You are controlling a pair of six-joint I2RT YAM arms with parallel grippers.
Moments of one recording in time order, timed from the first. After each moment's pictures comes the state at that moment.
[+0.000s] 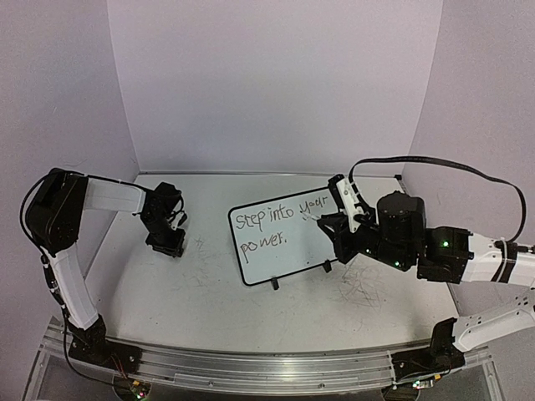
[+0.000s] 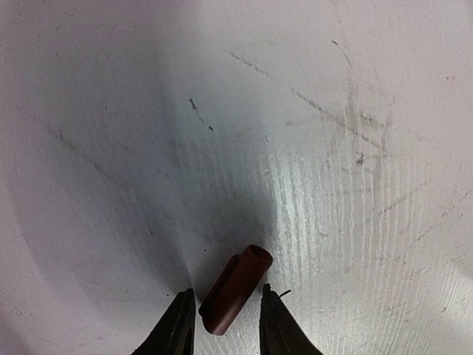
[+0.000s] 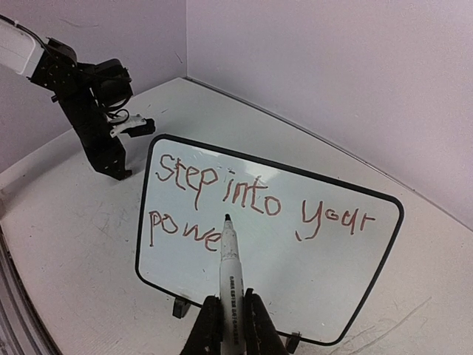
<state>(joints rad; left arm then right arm) -0.38 1.84 1.12 -0.62 0.03 -0.15 1.09 1.09 0.85 -0.12 0.38 0.07</state>
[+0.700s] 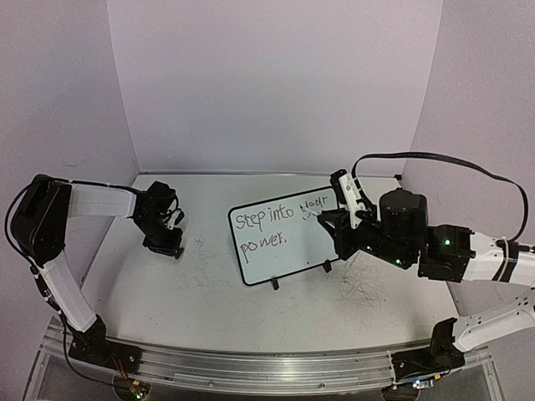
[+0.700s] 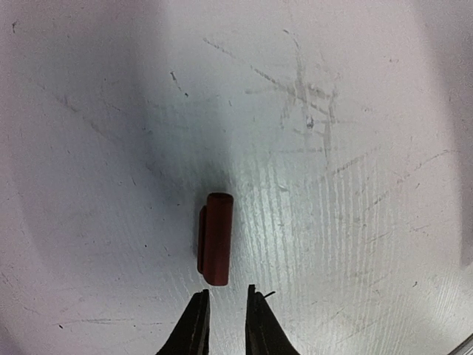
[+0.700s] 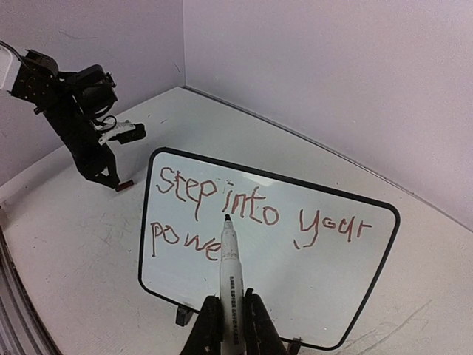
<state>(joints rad) -0.39 1.72 1.04 -0.60 0.08 -0.19 1.09 1.09 0.87 -0.11 0.39 0.08</state>
